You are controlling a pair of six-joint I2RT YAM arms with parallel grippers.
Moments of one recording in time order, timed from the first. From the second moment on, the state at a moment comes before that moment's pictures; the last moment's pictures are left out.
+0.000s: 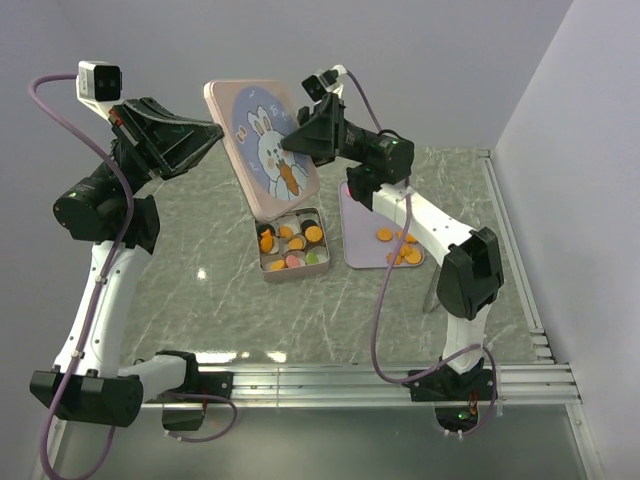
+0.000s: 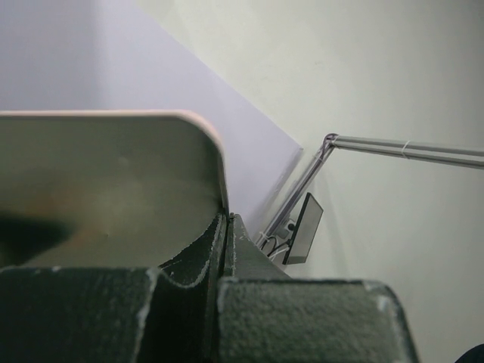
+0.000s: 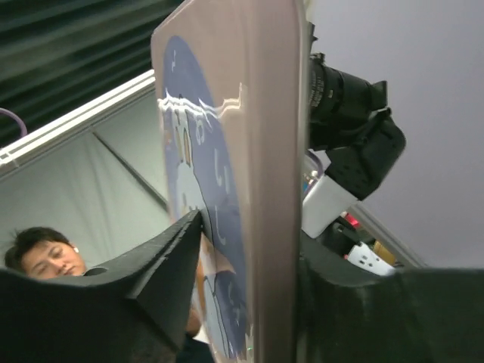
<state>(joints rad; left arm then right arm) -0.11 1.16 1.36 1.02 0.81 -1.88 0.62 1.89 1.74 1.28 -0.91 2.04</state>
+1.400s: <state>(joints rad) -0.10 1.03 1.02 -0.19 0.47 -1.03 0.33 1.99 1.52 1.00 -1.12 1.99</state>
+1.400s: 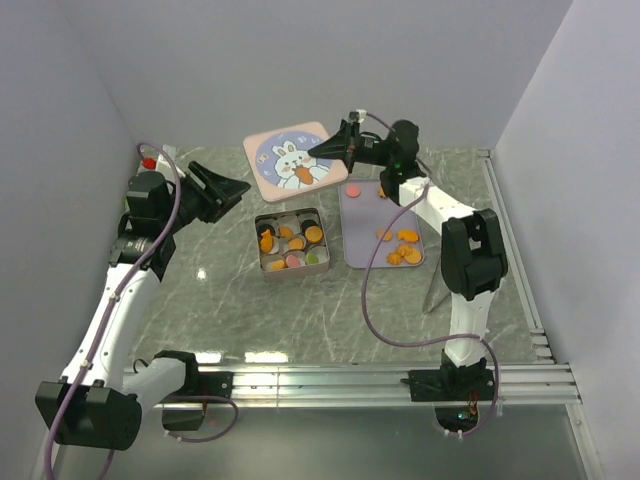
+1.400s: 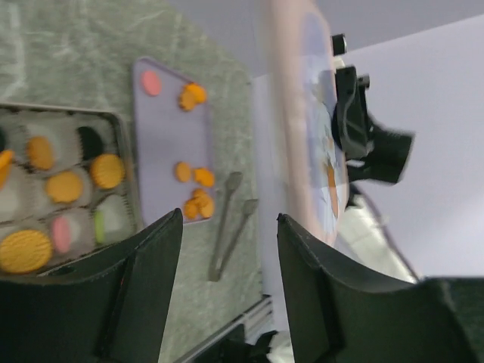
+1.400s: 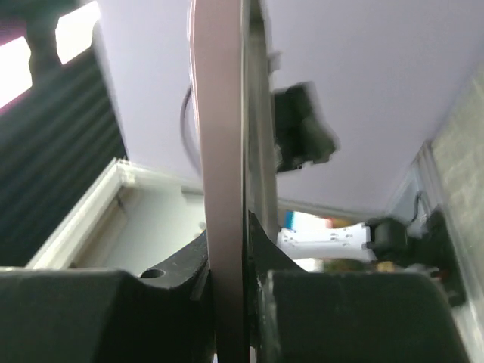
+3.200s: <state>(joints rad) -0.09 1.29 0.79 -0.11 0.41 -0.73 0.49 1.94 1.32 0.16 -0.78 1.16</state>
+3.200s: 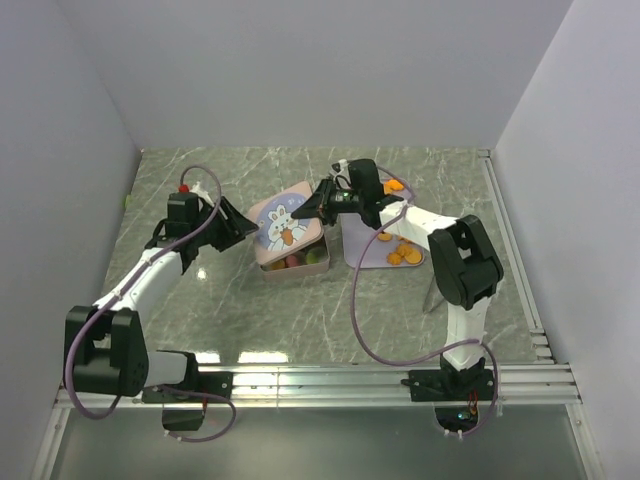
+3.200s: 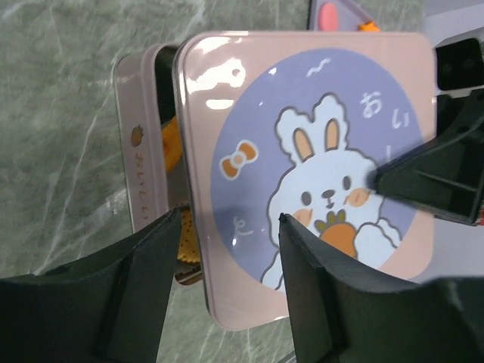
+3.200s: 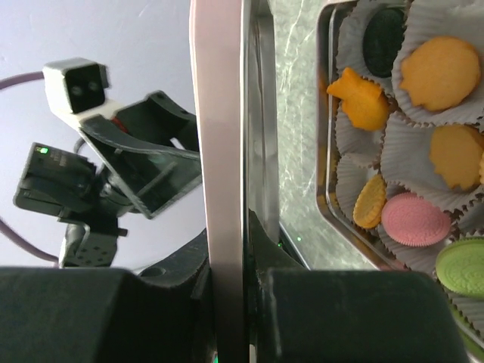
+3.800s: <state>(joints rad) -0.11 1.48 0.74 -0.02 0.45 -0.73 0.52 2.00 1.27 0.23 -0.71 1.16</state>
